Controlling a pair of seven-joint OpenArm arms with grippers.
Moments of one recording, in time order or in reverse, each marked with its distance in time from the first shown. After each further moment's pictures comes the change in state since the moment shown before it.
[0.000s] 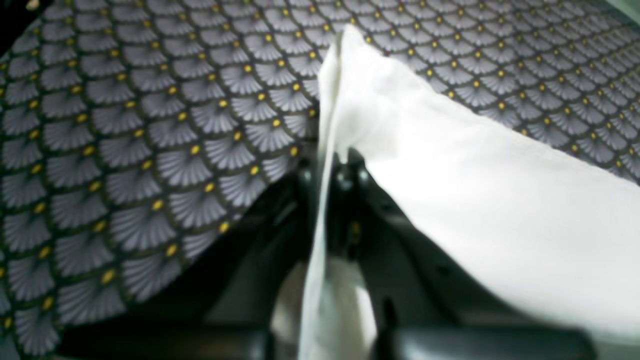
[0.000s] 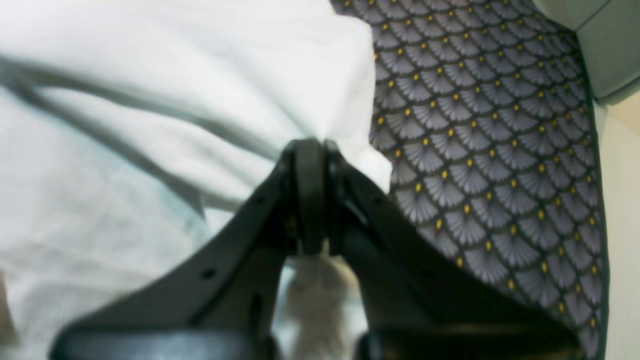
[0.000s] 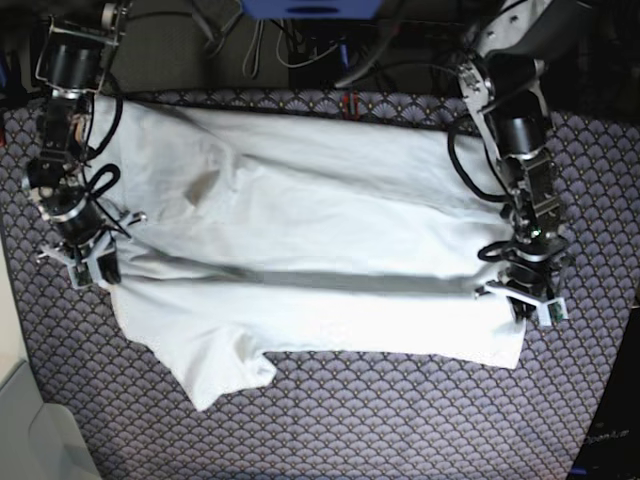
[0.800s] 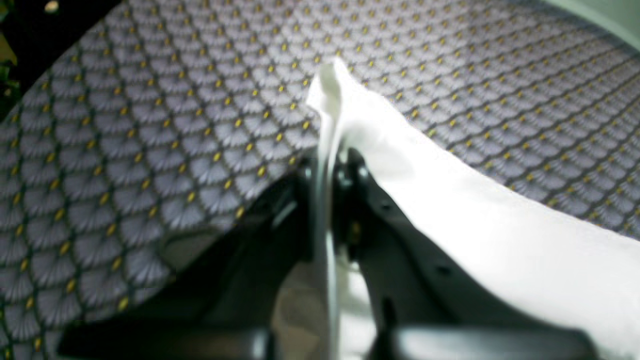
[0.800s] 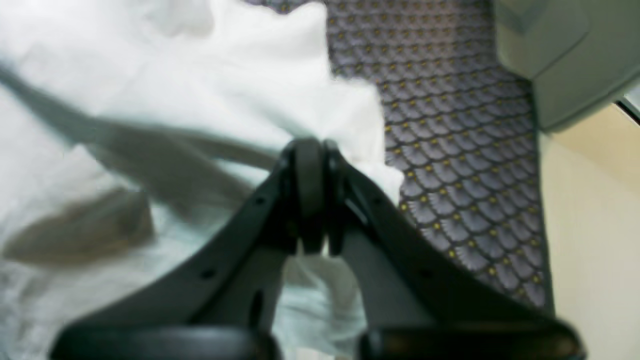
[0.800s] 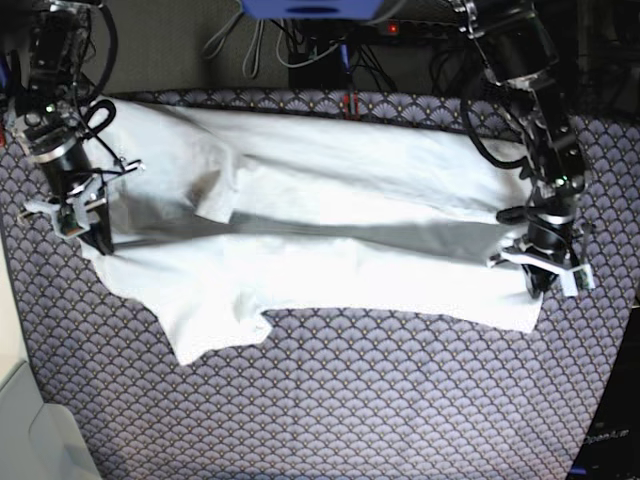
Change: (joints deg) left arm 17.7 1.5 3.2 34.3 -14.3 0.4 19.8; right arm -19.8 -1.8 3.5 27.1 9.9 0.0 -0.2
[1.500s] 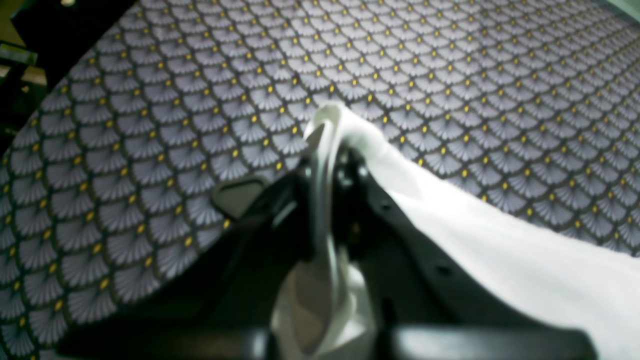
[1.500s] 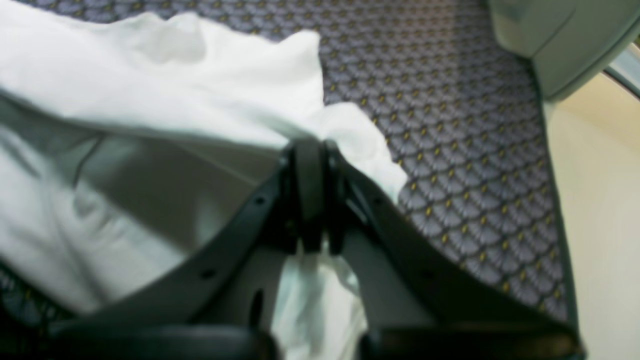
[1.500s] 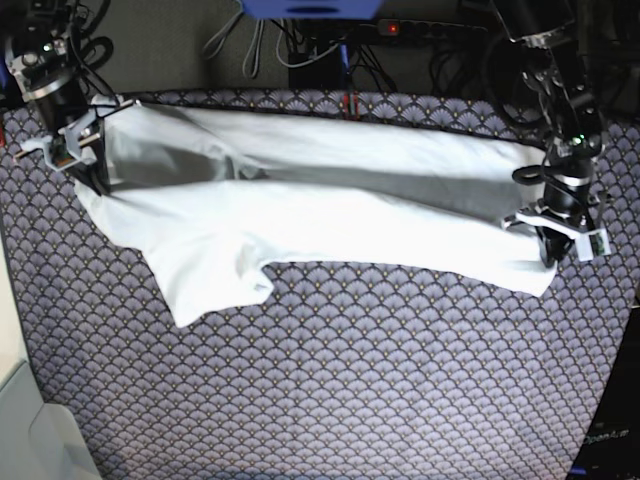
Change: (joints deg) left arm 9.4 -3.8 0.0 6.8 -5.0 -0.4 0.1; right arm -15.2 0.2 2.7 2.2 0.5 0.0 10.7
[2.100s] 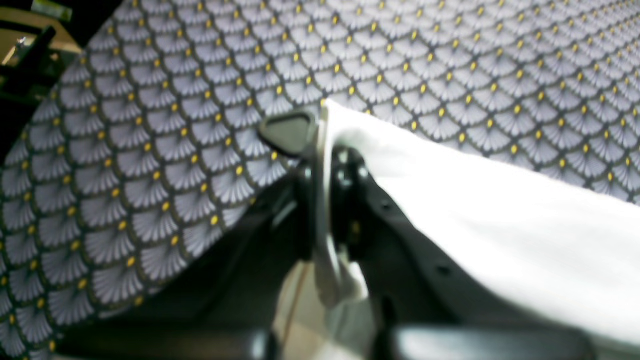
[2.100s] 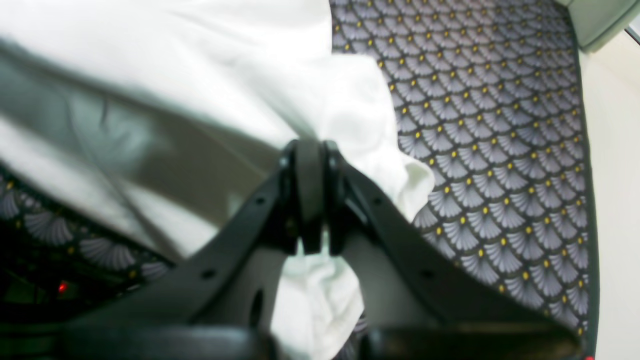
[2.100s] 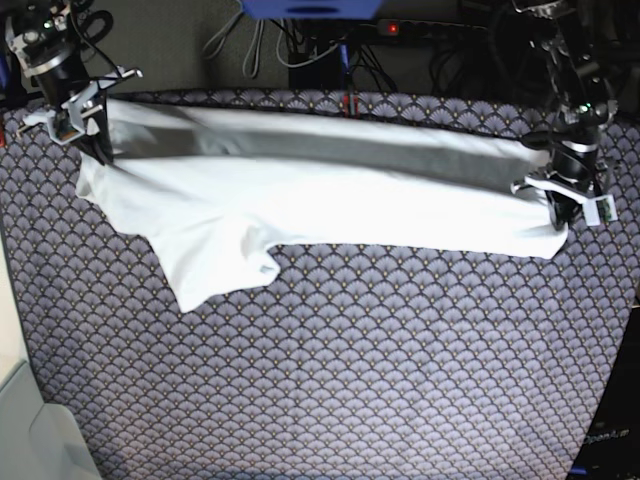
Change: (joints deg) left arm 7.0 -1.1 -2.4 1.6 -0.2 -0.3 0.0; right arm -5.3 0.6 -0.3 0.0 0.0 0.0 0.5
